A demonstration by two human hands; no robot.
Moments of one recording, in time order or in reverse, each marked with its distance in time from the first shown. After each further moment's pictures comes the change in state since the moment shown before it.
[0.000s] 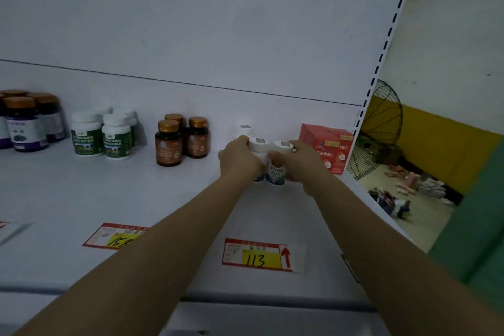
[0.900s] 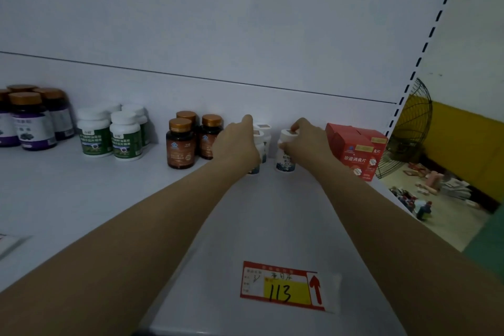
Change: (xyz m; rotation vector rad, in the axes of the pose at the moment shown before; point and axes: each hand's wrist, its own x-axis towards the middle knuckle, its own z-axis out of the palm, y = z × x) left_hand 0.041 -0.007 -0.032 0.571 0.020 0.187; right_hand 0.061 -0.015 0.023 -0.407 0.099 -0.189
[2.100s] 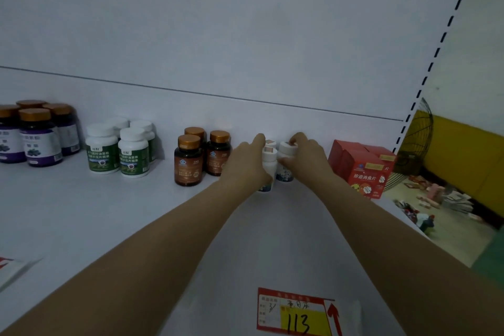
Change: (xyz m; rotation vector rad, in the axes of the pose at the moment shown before) left_hand 0.003 -0.014 0.004 -0.183 -0.102 0.098; right_hand 0.011 -0.002 0.019 -0.065 -0.038 -0.072
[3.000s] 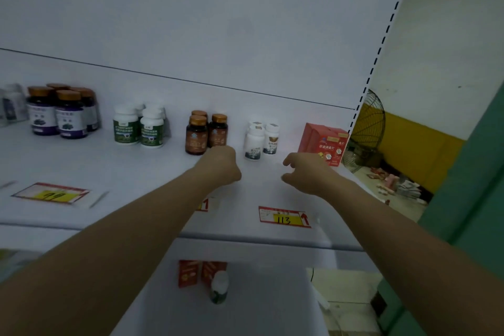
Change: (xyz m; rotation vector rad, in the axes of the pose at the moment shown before) left_hand -0.106 -0.001 -0.057 0.192 -0.249 -0.109; right_hand -0.147 -0.034 -0.055 -0.415 -0.226 0.000
